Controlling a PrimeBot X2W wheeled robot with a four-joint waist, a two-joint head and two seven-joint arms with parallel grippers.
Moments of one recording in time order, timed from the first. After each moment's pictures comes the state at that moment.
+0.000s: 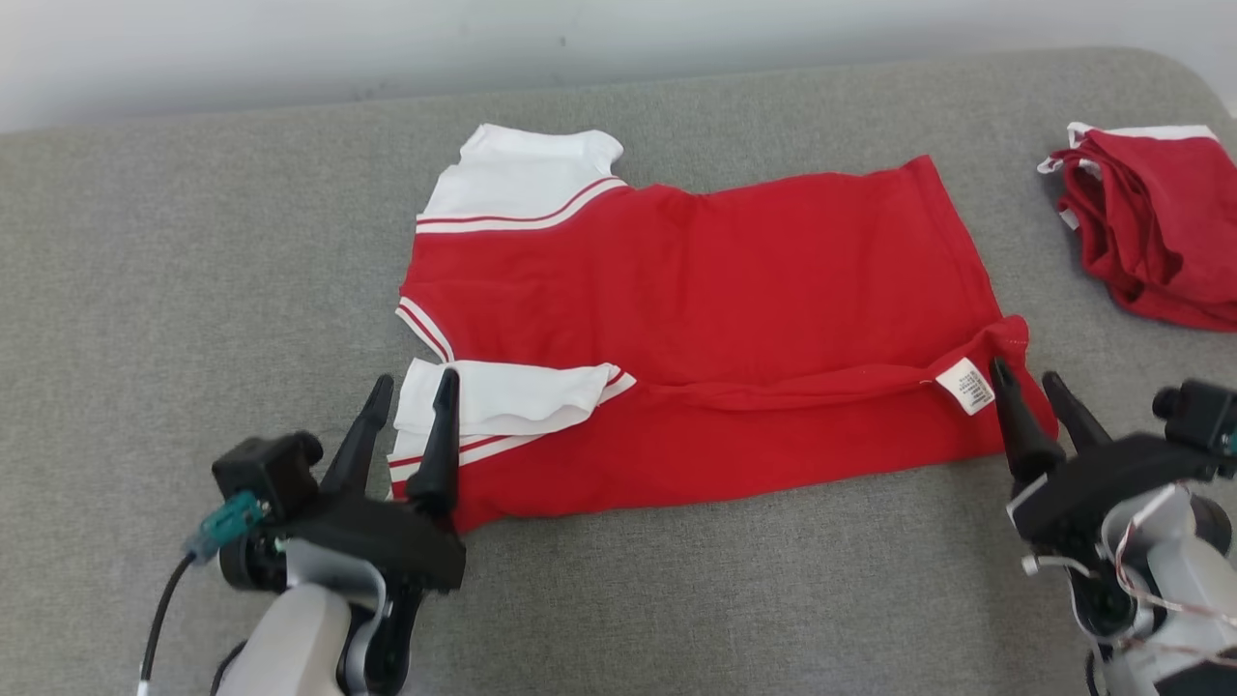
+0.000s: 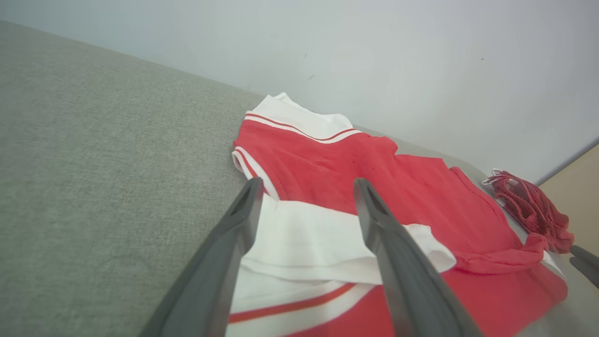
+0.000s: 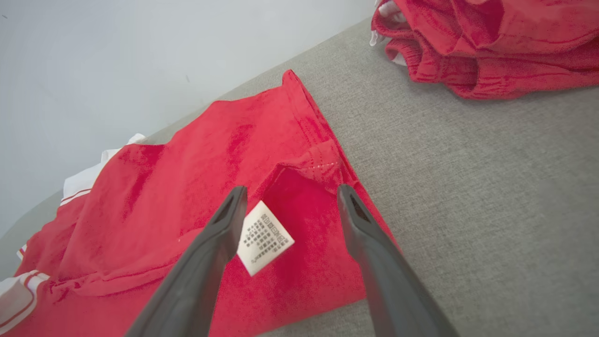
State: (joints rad) left arm -0.44 0.12 -0.30 0.46 -0.62 -0.04 -0.25; right arm -0.44 -0.30 0.12 0.52 0.77 0.13 0.03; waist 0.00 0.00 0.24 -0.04
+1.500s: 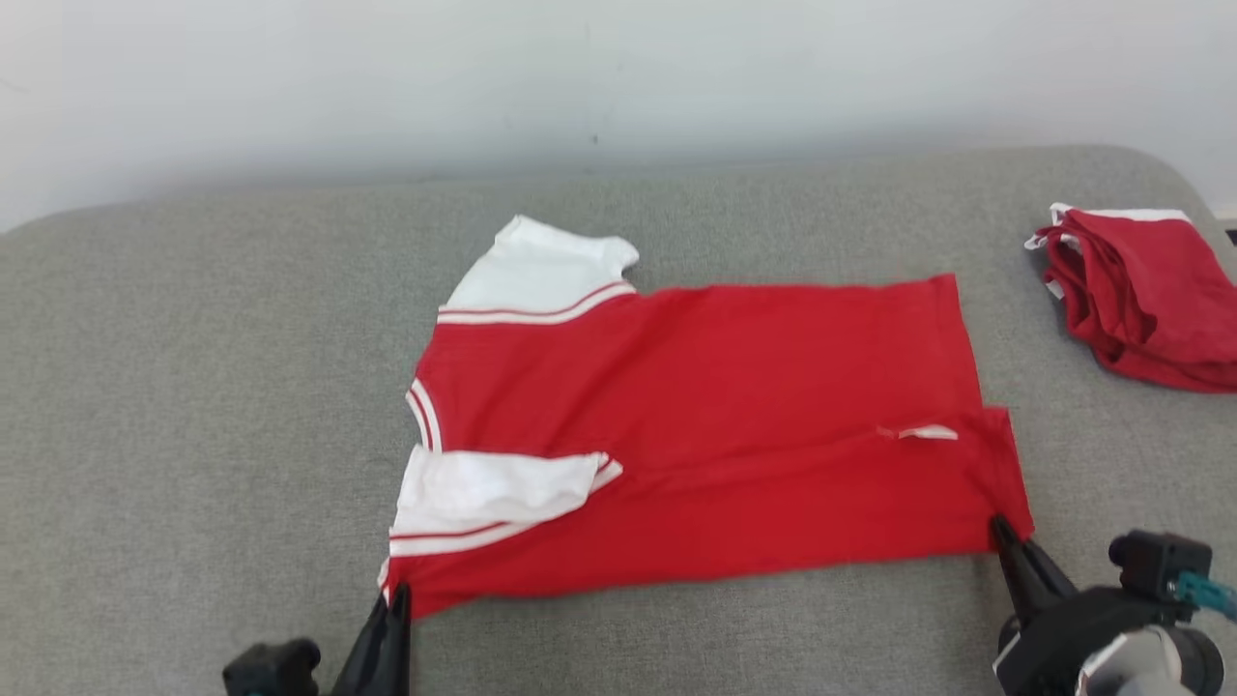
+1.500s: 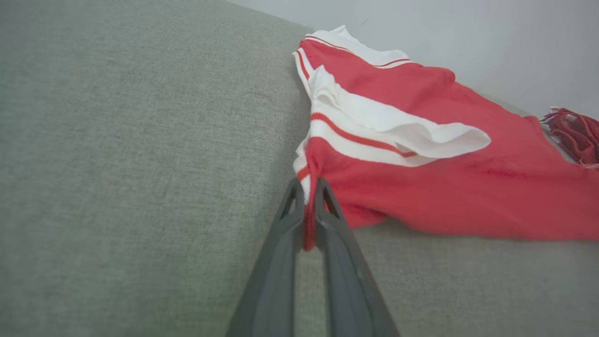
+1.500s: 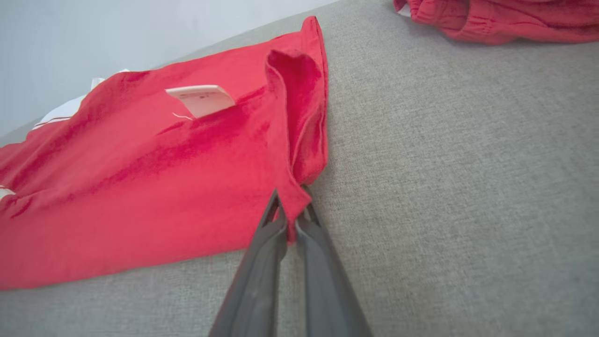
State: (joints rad) left arm -0.11 0.14 -0.27 0.41 -0.53 0.01 -0.26; right arm -0.29 -0.39 0.38 0.66 0.80 0.13 -0.20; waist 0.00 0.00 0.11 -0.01
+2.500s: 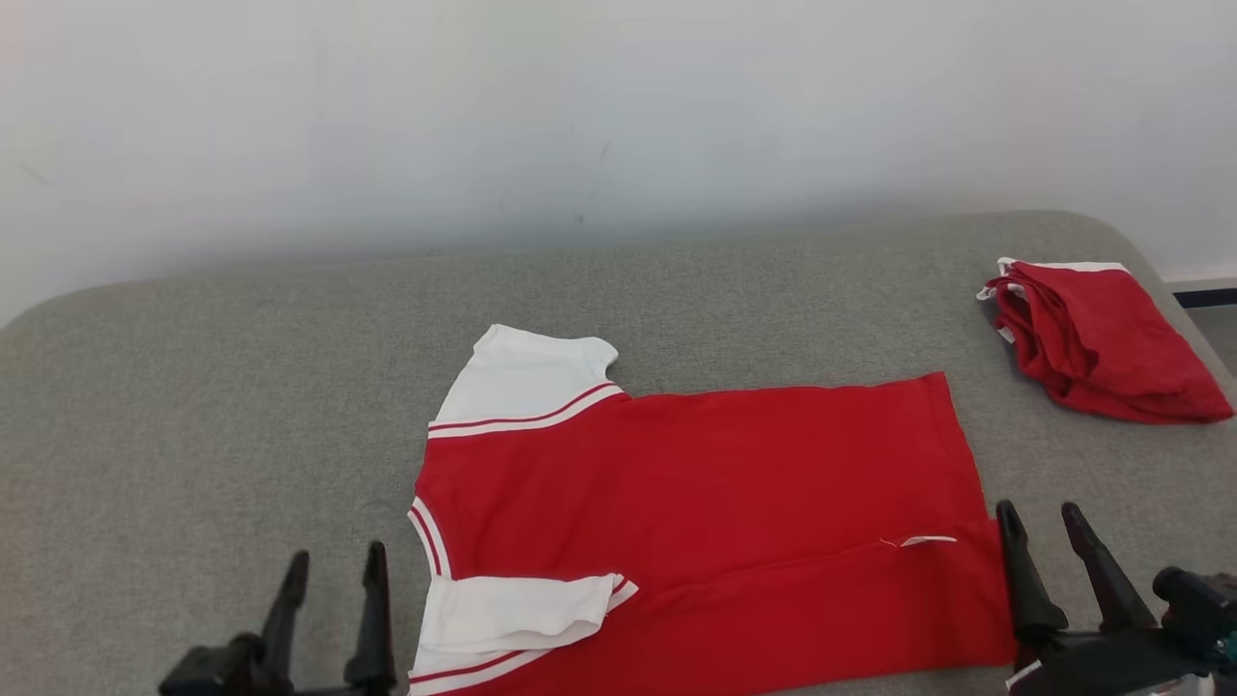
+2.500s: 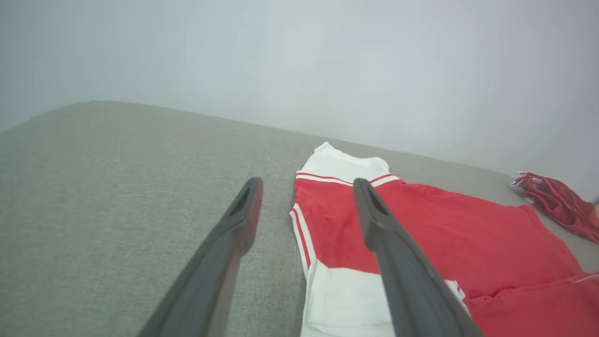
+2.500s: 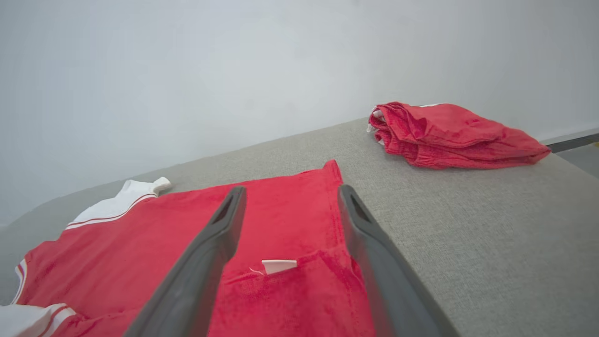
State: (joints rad) left arm 0.00 0.12 -0.16 0.16 -0.39 0.06 -0.26; right arm -0.07 -0.31 0.13 0.33 0.57 0.13 -0.24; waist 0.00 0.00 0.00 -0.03
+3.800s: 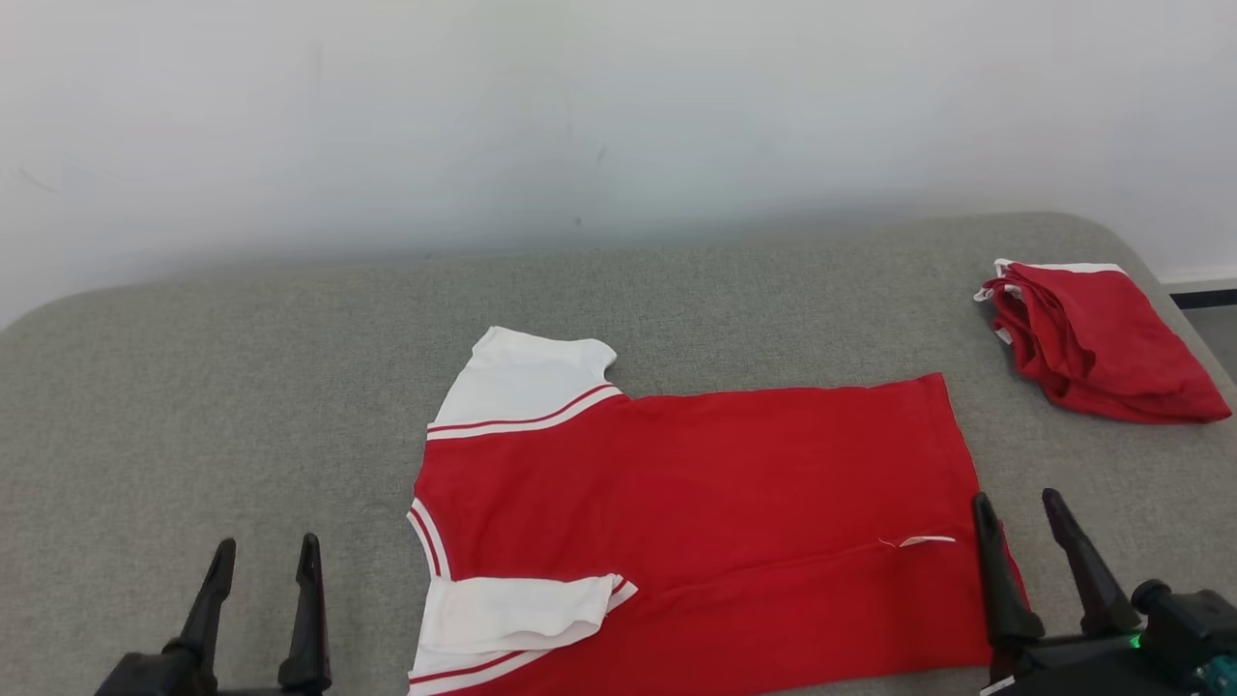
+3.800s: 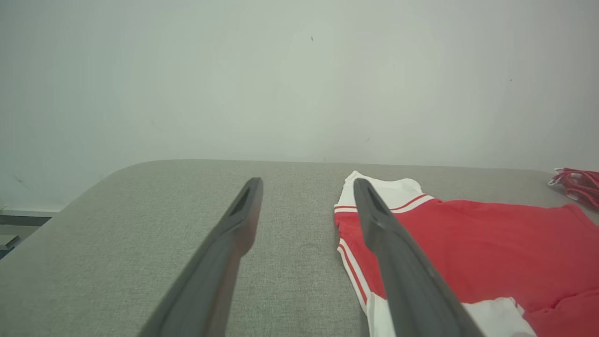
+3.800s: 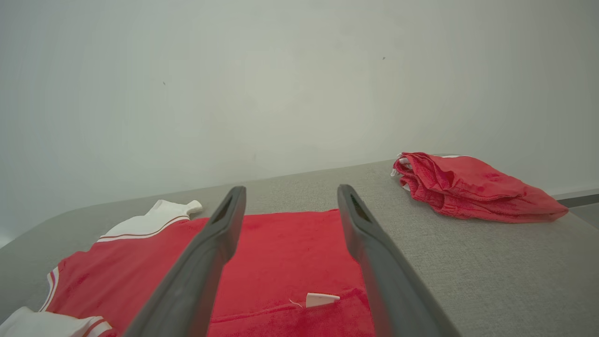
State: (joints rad) left arm 0.02 0.15 -0.02 0.09 -0.23 -0.01 -0.26; right arm 0.00 -0.22 0.08 0.15 0.38 0.13 -0.26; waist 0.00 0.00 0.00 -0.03
